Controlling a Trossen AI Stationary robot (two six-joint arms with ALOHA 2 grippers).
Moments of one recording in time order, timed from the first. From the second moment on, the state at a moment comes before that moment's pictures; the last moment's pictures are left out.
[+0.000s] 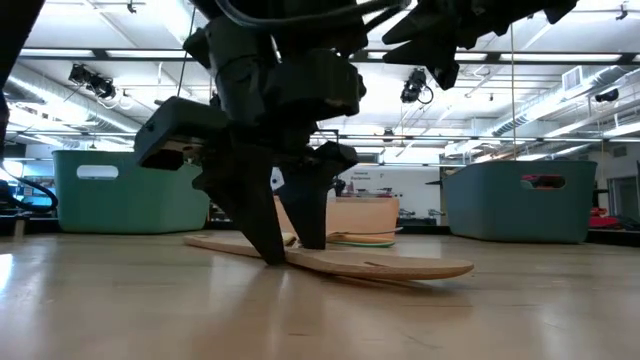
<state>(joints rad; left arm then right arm) -0.25 2.05 1.30 -0.43 0.10 0.38 0.07 1.19 0.79 0.01 0.07 0.38</state>
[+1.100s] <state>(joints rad) -0.26 2.06 1.30 -0.44 0.08 0.35 0.07 1.19 0.79 0.01 0.07 0.37</state>
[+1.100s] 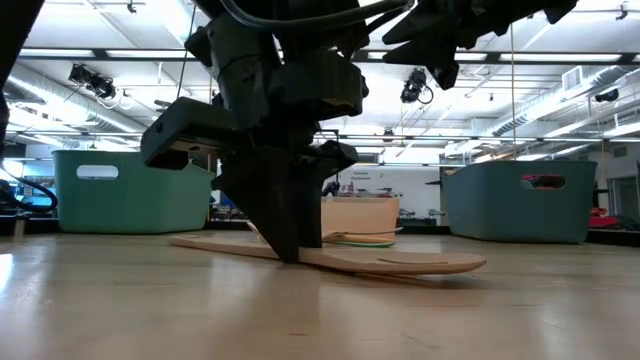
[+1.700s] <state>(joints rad) -0.30 1.97 1.29 -0.45 0.05 0.30 0.07 1.19 0.79 0.01 0.07 0.38</state>
